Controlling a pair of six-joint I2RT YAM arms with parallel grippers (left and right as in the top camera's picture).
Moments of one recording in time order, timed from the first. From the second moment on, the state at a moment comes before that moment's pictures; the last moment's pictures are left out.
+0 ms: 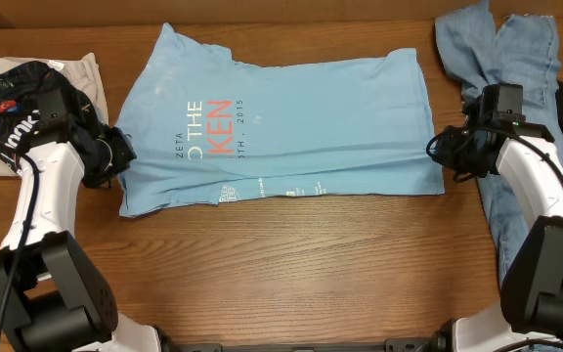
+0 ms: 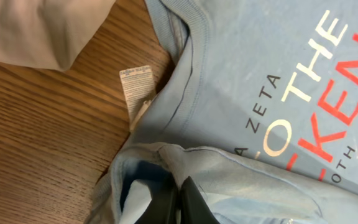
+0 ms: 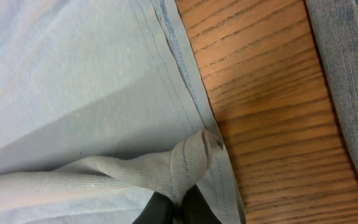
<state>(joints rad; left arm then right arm) 0.31 1.73 1.26 -0.78 0.16 -0.26 -0.17 1.74 1.18 -0.68 -0.18 0.23</state>
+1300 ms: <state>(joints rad) 0.30 1.74 1.26 -0.70 0.14 -0.26 -0.17 1.78 1.18 -0.58 -0.18 0.26</state>
